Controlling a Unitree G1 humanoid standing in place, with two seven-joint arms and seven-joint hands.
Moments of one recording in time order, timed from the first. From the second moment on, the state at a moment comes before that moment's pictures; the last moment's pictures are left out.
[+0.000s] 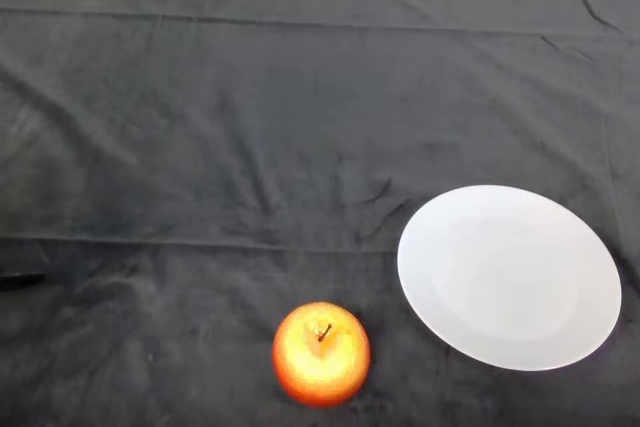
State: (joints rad) left arm -0.31 0.56 0.18 0.81 -0.03 -0.64 -0.13; right arm -0.53 -0.44 -0.87 1.18 0.86 0.30 0.57
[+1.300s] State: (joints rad) left arm -0.14 0.48 -0.12 0.35 0.16 -0.40 -0.26; right arm -0.53 -0.44 -0.87 1.18 0.86 0.30 0.57
